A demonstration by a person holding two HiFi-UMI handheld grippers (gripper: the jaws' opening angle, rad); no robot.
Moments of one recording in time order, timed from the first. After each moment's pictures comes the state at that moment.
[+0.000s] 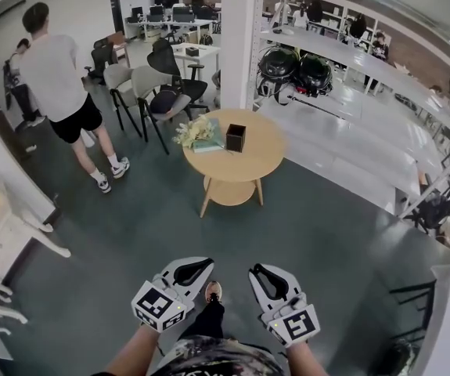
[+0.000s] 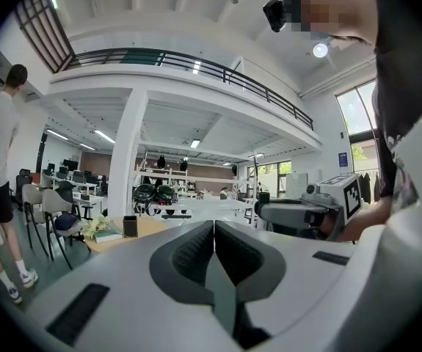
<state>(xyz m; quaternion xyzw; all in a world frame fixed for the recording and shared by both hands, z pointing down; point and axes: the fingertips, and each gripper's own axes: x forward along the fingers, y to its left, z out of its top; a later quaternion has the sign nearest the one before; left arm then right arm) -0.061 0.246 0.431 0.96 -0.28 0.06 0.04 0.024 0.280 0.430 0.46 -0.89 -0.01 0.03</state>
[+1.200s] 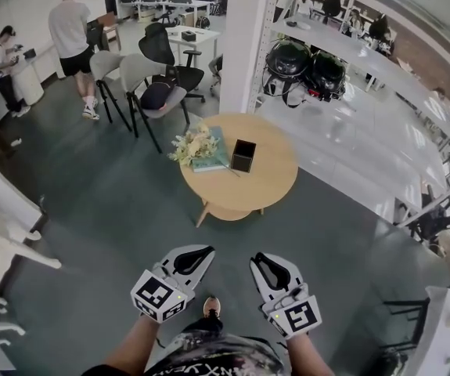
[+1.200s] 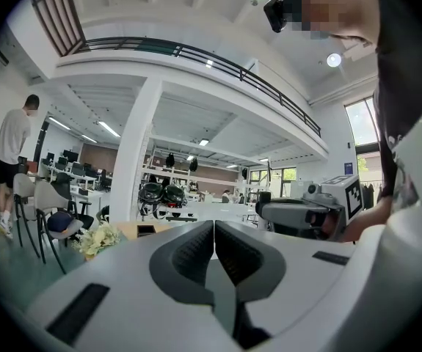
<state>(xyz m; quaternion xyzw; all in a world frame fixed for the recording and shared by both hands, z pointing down) -0.083 -0.016 0.433 0.96 -0.27 0.04 0.07 0.000 0.020 0.423 0.47 -0.88 0.00 0.06</state>
